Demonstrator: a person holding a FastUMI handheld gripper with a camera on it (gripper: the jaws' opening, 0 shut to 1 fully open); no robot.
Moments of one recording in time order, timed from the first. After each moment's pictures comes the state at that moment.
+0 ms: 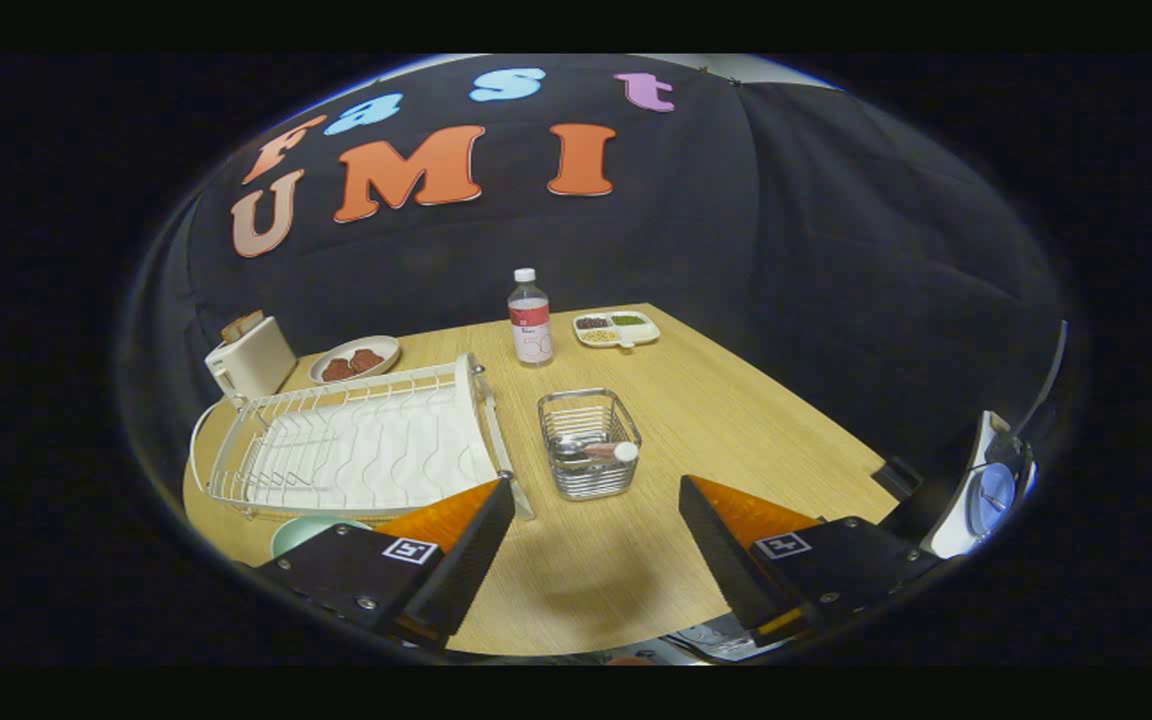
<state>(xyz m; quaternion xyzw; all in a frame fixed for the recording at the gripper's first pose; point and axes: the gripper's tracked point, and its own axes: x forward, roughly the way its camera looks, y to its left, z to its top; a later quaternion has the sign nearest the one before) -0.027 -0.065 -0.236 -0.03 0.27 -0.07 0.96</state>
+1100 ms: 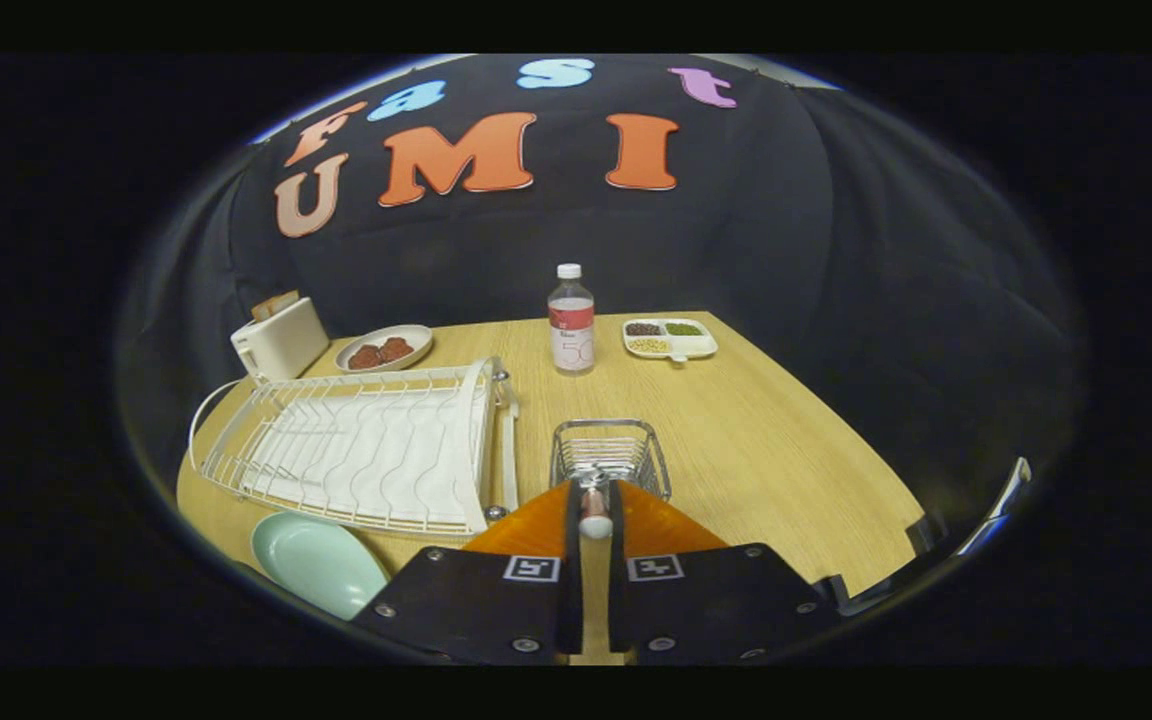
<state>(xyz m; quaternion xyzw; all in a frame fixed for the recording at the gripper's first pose) 0.026 -0.063 -0.257 -0.05 0.28 0.02 0.96</state>
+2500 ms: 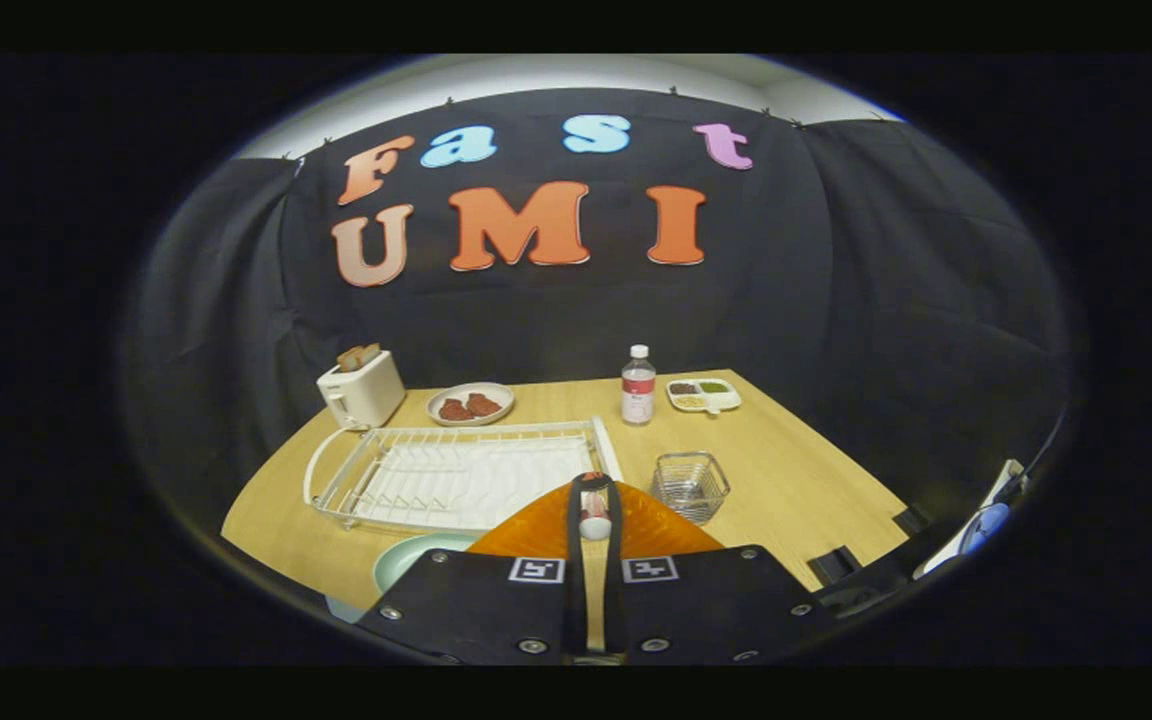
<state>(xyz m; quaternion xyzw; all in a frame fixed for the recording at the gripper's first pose) -0.087 0.050 -0.158 -0.03 0.20 0.06 0.98</state>
